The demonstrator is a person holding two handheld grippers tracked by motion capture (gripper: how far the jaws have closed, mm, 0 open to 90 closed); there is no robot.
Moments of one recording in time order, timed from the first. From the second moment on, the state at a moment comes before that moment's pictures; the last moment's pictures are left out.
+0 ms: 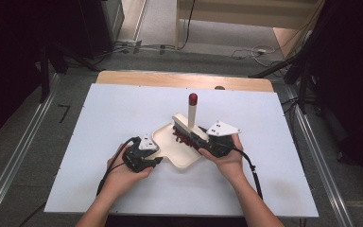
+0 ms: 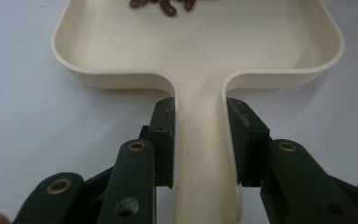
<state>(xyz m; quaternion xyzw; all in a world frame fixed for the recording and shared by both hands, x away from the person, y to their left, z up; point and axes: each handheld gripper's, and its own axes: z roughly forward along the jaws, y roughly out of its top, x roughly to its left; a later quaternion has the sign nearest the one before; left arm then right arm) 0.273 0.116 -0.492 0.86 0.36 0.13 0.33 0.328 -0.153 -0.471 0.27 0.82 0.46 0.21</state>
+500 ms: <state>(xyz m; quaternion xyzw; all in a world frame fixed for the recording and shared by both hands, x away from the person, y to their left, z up) 0.272 0.116 -0.492 0.86 0.36 0.13 0.33 0.297 -0.122 -0.464 0.22 0.84 0.47 0.17</state>
